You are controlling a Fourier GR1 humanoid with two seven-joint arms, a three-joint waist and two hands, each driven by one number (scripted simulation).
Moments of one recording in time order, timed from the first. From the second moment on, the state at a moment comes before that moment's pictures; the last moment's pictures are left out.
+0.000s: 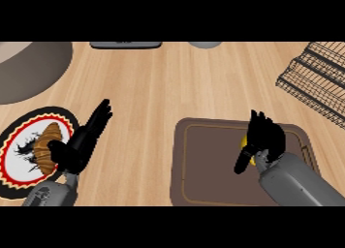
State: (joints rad) left arm -0.13 0.27 -0.23 -1.34 0.22 0.04 -0.11; right arm -0.44 -0.42 0.63 -1.41 0.51 0.09 1.24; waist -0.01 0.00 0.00
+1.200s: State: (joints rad) left arm -0.14 0.21 -0.16 -1.33 0.14 -0.02 -0.10; right arm -0.33 -0.24 0.44 -1.37 0.84 0.06 1.05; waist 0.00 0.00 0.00
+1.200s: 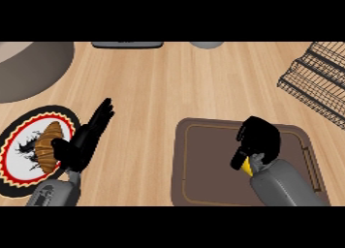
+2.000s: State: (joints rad) left arm -0.04 0.22 -0.11 -1.37 0.15 0.01 -0.11; right arm 0.02 -0.74 -0.18 -1.44 0.48 -0.08 0.51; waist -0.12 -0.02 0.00
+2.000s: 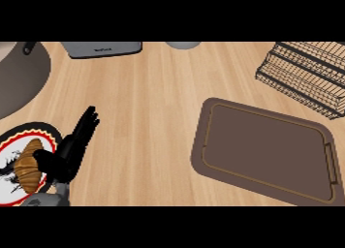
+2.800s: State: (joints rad) left arm -0.12 0.19 -0.14 -1.36 0.11 -0.03 -0.09; right arm -0.06 -1.03 -0.64 -1.36 0.07 0.15 0.30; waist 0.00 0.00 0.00
